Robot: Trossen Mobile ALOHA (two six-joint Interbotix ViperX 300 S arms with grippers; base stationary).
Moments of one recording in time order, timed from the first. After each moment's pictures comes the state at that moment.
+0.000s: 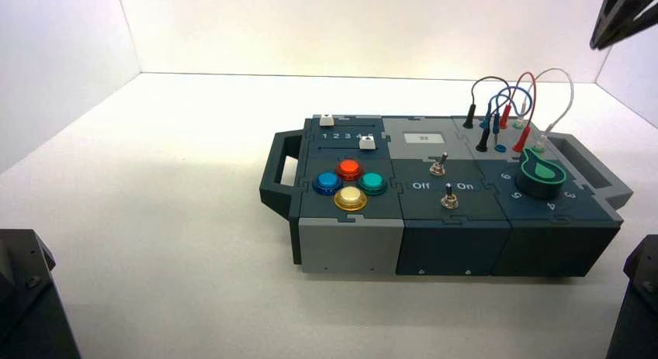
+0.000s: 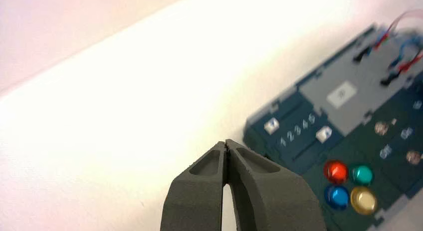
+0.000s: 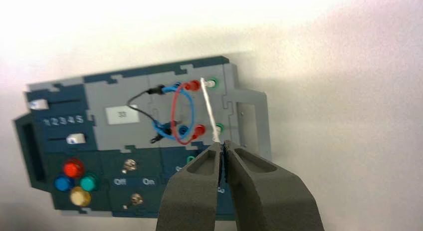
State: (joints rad) left arm -0.53 -0.50 0.88 -0.15 0.47 0.25; right arm -0.11 -0.50 0.83 0.18 1.00 0.00
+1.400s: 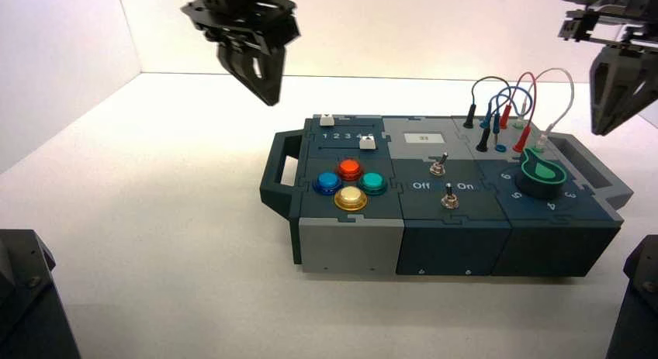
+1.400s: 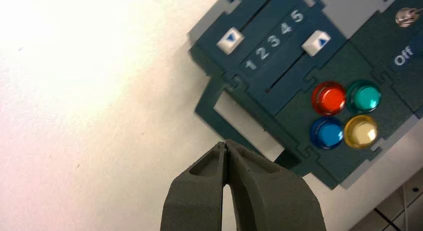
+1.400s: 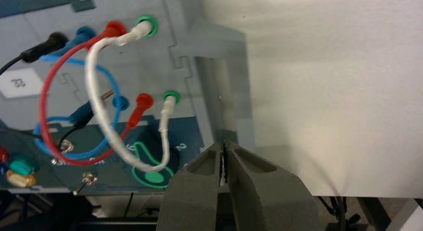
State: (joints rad) left arm -0.68 -0.10 0.73 -0.15 0.69 0.27; right arm -0.17 -0.16 0.80 0.10 1.11 0.02
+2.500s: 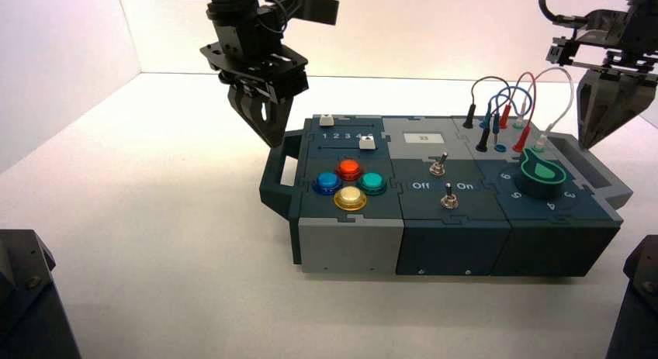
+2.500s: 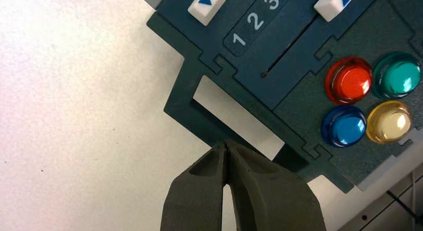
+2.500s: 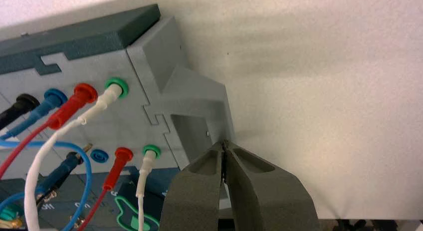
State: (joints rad) left arm -0.70 0.04 0.73 -0.14 0.69 0.28; right arm -0.18 0.00 0.77 0.10 0.99 0.01
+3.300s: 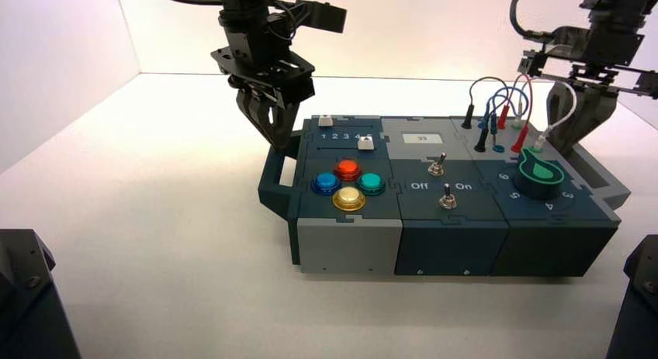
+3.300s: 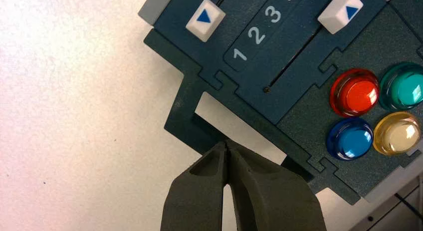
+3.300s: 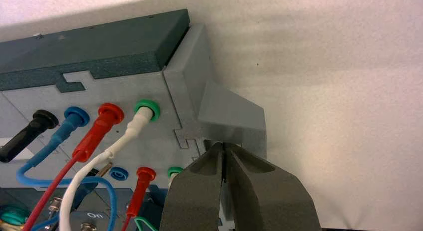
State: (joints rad) left arm -0.70 0.10 0.70 -0.14 0.69 0.31; right arm -0.10 0.11 0.72 0.16 0.97 0.01
